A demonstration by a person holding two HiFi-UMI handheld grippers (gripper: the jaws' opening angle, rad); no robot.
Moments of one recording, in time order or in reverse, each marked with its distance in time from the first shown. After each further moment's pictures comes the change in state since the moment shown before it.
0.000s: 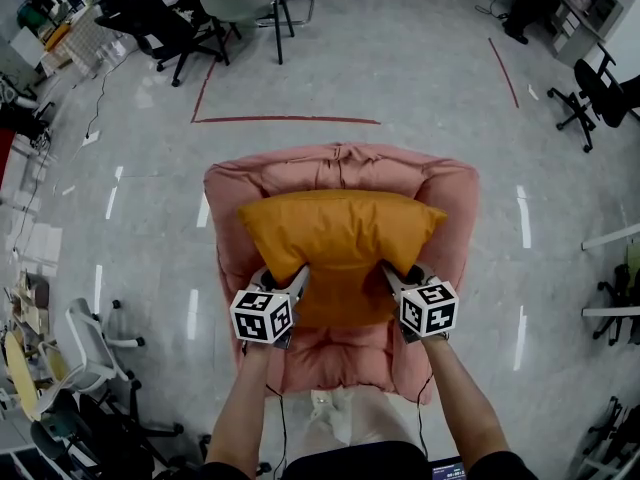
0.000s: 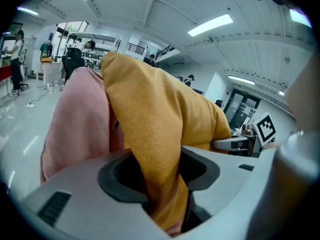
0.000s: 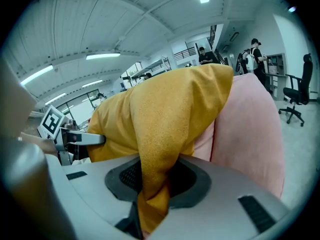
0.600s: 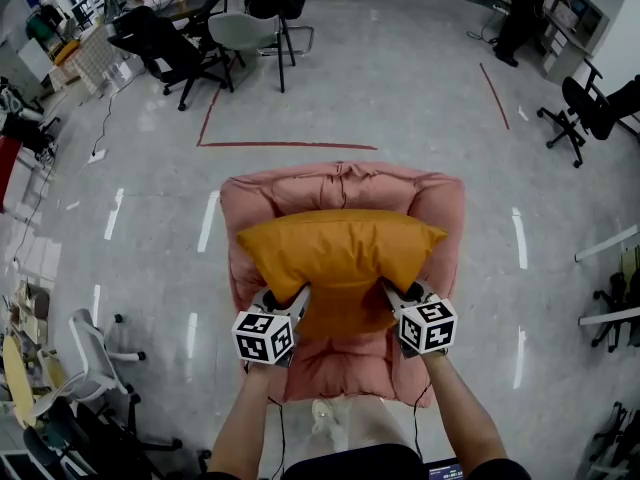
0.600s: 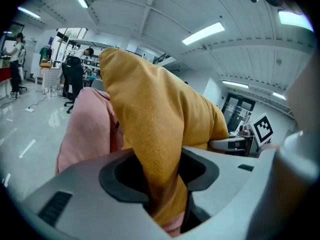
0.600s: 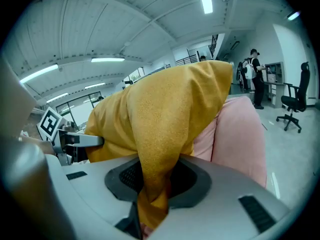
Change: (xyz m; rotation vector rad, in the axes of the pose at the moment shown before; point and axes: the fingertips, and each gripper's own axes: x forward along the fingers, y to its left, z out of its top) left arm -0.061 -0.031 0.011 0.025 -0.078 -0.028; right arm -0.052 0.039 0.016 -0.037 -0.069 -0.015
